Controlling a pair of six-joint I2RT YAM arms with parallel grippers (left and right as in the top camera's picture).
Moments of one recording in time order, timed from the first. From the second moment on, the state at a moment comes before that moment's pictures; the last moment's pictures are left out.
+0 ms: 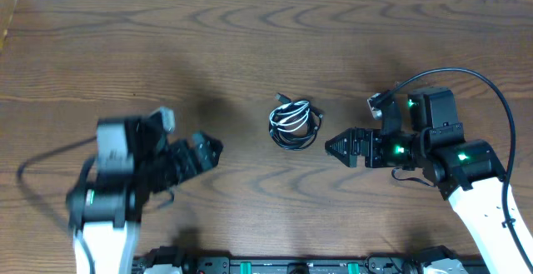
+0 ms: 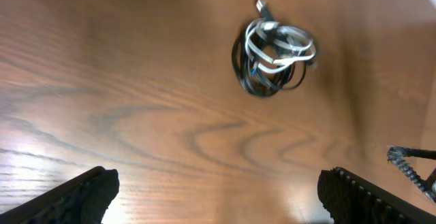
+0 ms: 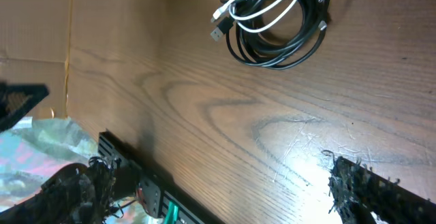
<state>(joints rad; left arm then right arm) 0.03 0.92 0.99 -1.13 0.44 -0.43 0.24 1.12 0.93 -0.83 -0.64 0.35</state>
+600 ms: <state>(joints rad) -0.26 0.71 1.00 -1.23 0.24 -0.54 0.24 1.22 0.93 -0.81 -0.63 0.36</state>
